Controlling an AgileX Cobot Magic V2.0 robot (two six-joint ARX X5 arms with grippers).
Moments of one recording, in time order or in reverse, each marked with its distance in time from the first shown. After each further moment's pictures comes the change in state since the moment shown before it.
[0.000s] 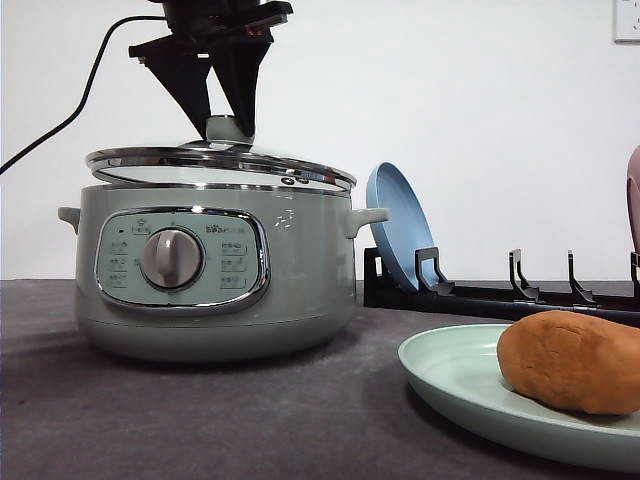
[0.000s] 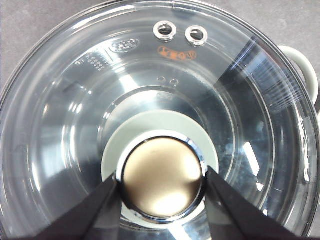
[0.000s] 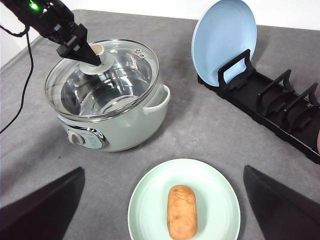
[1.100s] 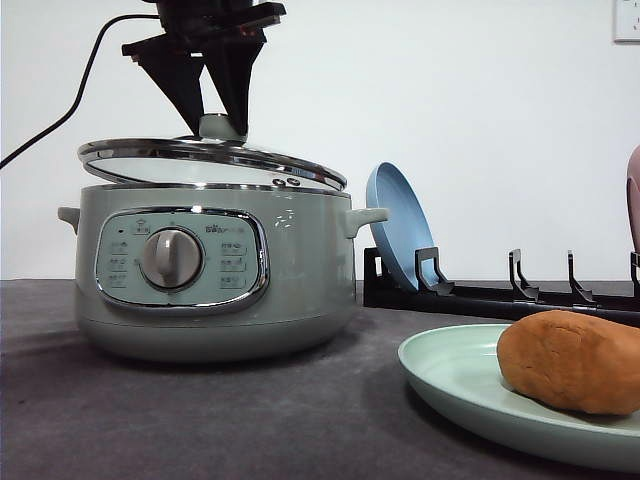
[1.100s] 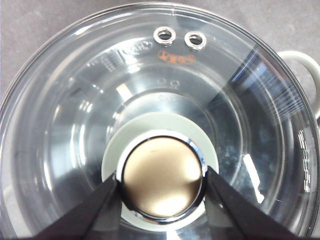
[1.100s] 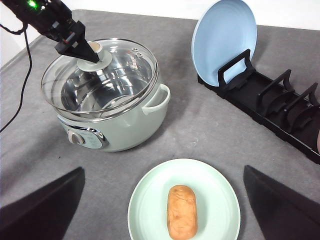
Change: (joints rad) left_arx 0.018 -0.006 0.000 -0.001 0.010 -0.001; right_arx 0.000 0.000 0.000 0.000 0.000 0.000
